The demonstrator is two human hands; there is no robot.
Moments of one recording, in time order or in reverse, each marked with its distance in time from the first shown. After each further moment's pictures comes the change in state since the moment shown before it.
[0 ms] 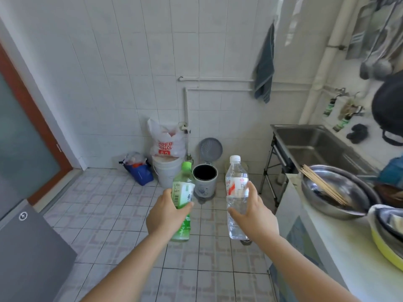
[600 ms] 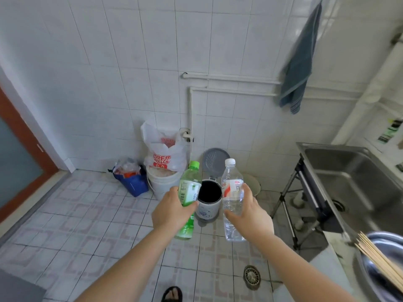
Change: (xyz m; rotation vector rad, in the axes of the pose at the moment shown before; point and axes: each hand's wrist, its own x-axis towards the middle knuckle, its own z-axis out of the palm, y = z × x) left_hand 0.318 0.060 0.101 0.021 -0.070 -0.015; right_hand 0.340 -0.030 0.063 -0.026 -0.164 -0.018
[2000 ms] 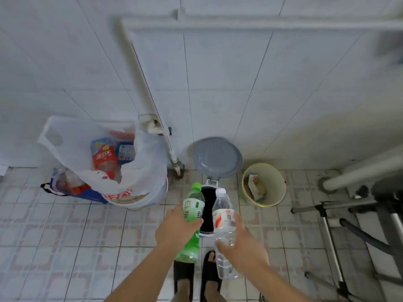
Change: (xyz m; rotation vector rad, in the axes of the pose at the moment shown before) left_hand 0.531 -0.004 0.300 0.130 -0.583 -0.318; right_hand 0.528 0.067 0.191 0.097 -0.516 0.394
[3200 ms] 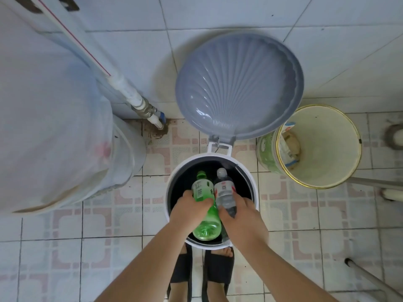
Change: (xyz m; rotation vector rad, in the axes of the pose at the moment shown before) left_hand 0.300 -0.067 0.247 -0.166 -0.370 -0.282; right_hand 0.320 0.094 0.190 -0.006 -0.019 0.212
